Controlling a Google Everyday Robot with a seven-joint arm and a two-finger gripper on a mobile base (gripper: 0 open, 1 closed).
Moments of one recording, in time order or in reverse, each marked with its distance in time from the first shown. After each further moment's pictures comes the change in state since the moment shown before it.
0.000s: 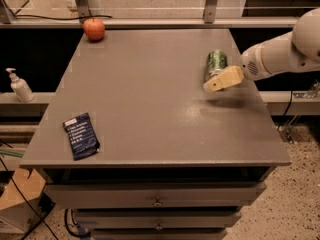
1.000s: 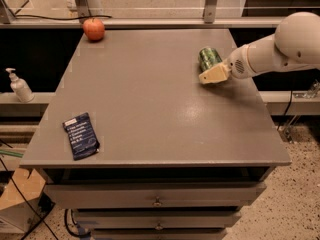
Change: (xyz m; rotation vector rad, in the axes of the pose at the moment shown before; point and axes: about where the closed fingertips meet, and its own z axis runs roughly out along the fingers) arm -0.011 -0.001 0.035 -0.006 -0.013 0.072
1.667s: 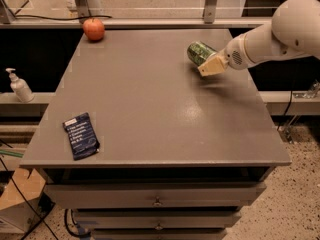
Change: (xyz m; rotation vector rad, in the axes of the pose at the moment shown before) arm -0.029 0.008 -0.010 0.016 0.003 -0.083
